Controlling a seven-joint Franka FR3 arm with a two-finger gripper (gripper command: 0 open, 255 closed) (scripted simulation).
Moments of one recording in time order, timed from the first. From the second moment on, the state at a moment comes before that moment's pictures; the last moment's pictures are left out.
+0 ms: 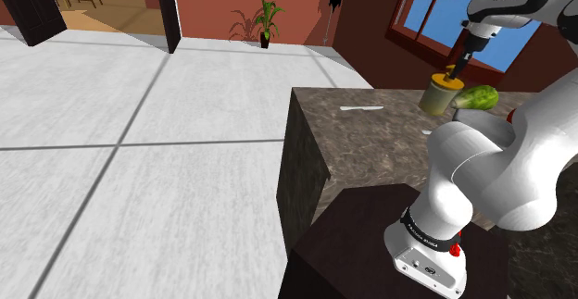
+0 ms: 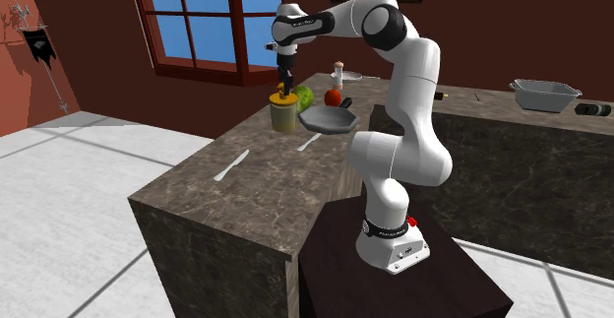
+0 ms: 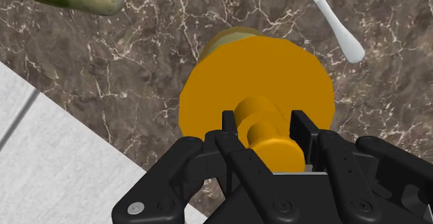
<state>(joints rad) 0.83 -0.53 -1.94 -1.59 -0.49 1.87 -1.15</state>
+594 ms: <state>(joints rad) 0.83 -0.55 -1.96 -1.66 -0.51 1.93 -1.13</state>
